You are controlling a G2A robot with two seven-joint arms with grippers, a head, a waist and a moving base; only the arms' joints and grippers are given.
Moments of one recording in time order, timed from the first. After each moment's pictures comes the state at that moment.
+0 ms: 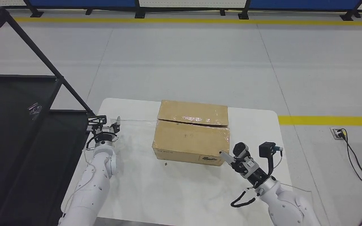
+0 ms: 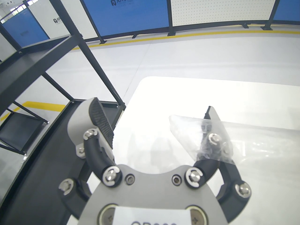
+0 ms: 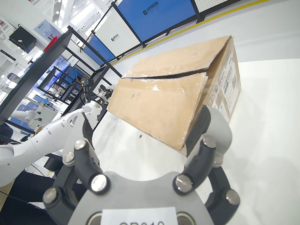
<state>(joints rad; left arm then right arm) 0.62 -1.33 -1.32 -0.56 1.31 0.20 0.37 -1.34 -1.19 1.41 -1.78 -0.59 -0.34 0.24</state>
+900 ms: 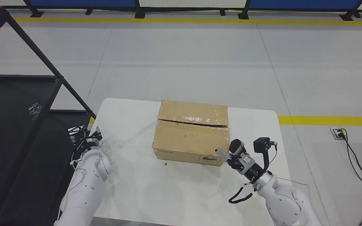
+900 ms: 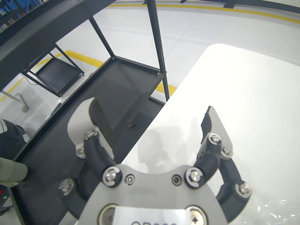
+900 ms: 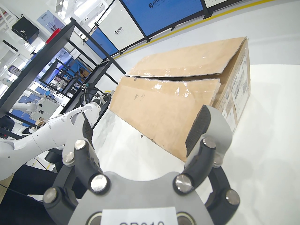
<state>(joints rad) 0.61 -1.32 -1.43 -0.48 1.19 0.41 0.27 -1.28 -1.19 1.38 -1.74 -0.58 -0.36 0.28</state>
